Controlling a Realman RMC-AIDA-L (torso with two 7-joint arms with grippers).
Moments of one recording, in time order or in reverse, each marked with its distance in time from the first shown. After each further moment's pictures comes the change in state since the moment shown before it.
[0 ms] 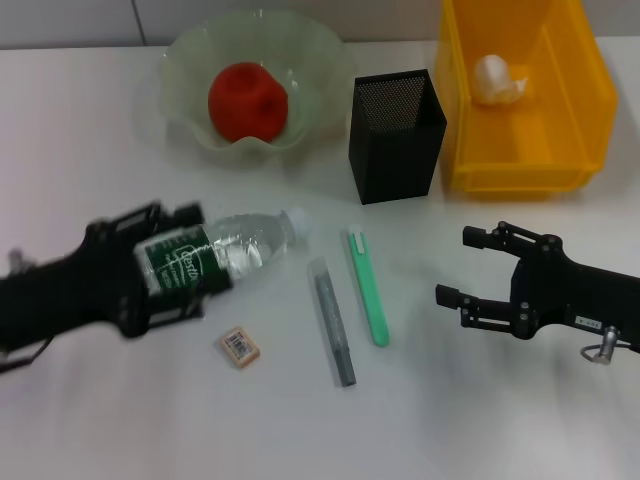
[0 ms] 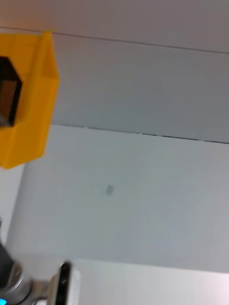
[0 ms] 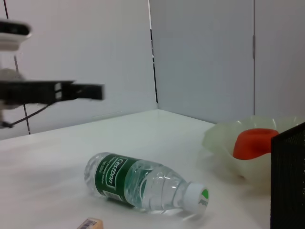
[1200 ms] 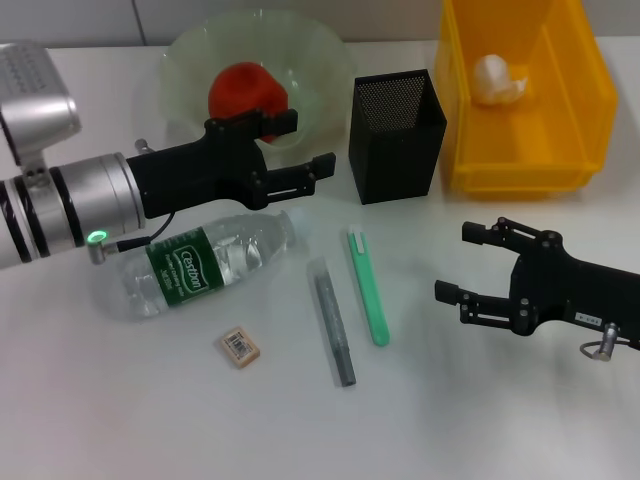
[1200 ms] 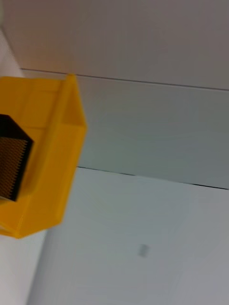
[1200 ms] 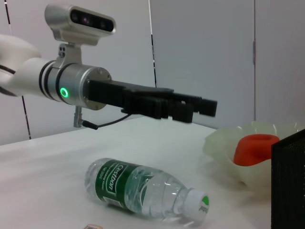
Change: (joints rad) left arm -0.284 -0.074 0.029 -0.035 0.014 -0.420 -0.150; right arm 0.004 0.001 0.008 0.000 0.002 -0.011 0.000
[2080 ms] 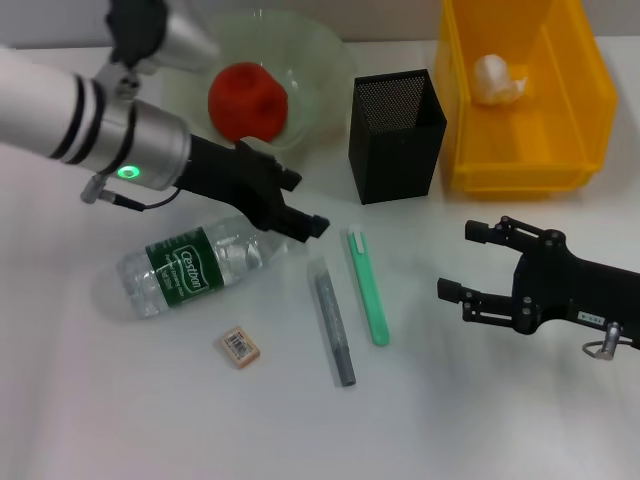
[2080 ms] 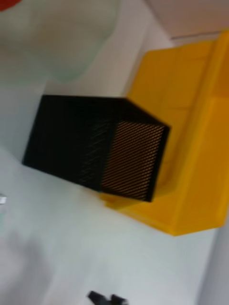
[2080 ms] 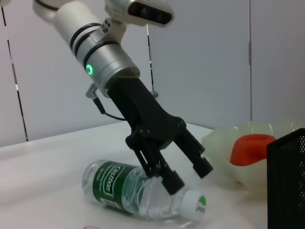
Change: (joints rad) left arm -0.166 -0.003 0.210 0.361 0.611 -0.051 -0.712; right arm -0.004 -0.001 0.001 -0.002 0.006 0.000 0.008
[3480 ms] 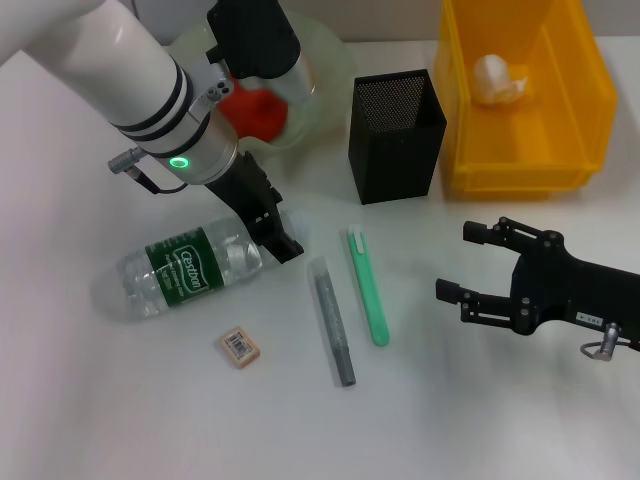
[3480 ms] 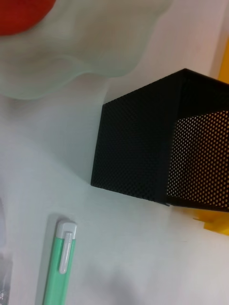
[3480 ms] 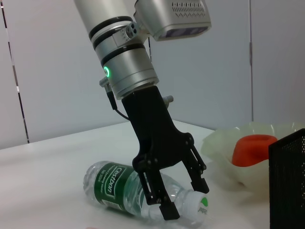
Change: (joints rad) left arm -0.157 -0.012 0.313 0.018 0.279 -0.059 -0.312; right arm 0.000 0.002 -0.001 0.002 0.001 -0.002 0.002
